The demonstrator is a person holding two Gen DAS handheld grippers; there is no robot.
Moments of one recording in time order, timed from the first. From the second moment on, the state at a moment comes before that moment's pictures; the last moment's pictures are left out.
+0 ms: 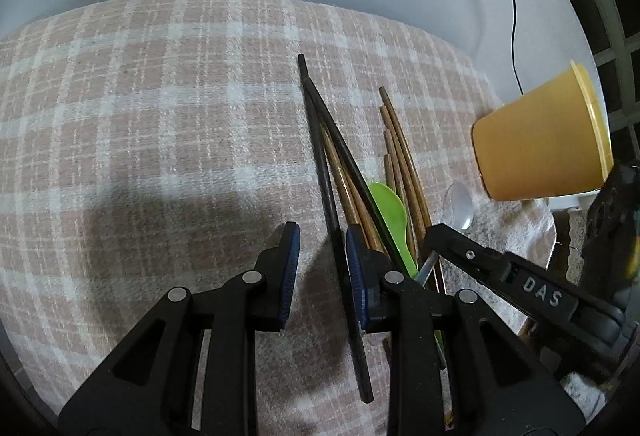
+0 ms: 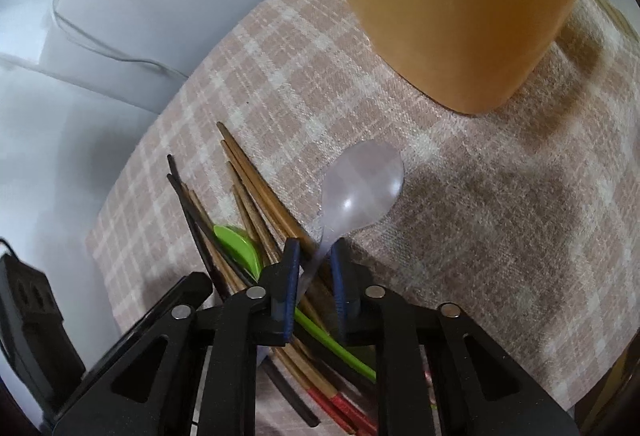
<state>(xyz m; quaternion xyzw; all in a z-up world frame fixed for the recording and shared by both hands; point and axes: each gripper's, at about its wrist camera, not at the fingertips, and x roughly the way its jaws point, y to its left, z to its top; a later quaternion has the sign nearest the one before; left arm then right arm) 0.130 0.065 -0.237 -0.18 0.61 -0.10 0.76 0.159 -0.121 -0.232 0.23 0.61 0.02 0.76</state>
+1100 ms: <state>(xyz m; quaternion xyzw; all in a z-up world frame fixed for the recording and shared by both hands) 0.160 0.057 -0.236 -0.13 0.65 -0.07 0.75 0.121 -0.174 -0.230 0.12 0.64 0.14 0.75</state>
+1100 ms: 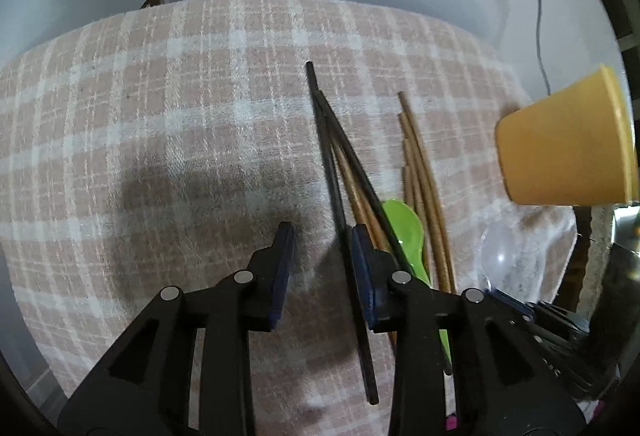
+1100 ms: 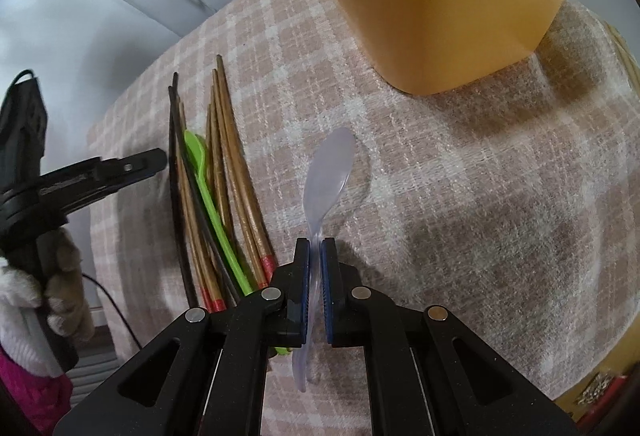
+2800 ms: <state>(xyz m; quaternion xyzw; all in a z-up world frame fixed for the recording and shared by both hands) 0.168 0.063 -0.233 -0.15 0.64 -0.07 0.75 0.142 -0.189 -0.213 0.17 0.60 0.17 0.76</state>
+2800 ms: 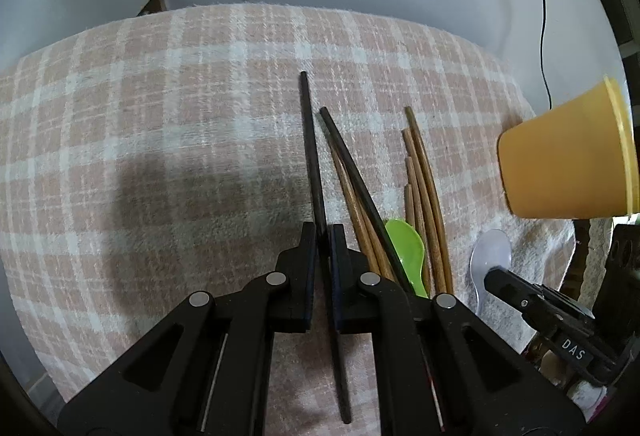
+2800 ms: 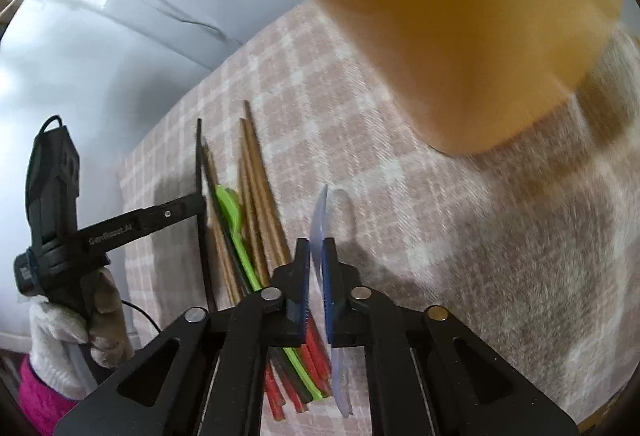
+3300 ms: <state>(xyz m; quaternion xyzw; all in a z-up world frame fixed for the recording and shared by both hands) 0.132 0.086 -0.142 -0.18 0.56 -0.08 0.80 0.120 -0.190 -0.146 0.15 0.54 0.22 0.80</state>
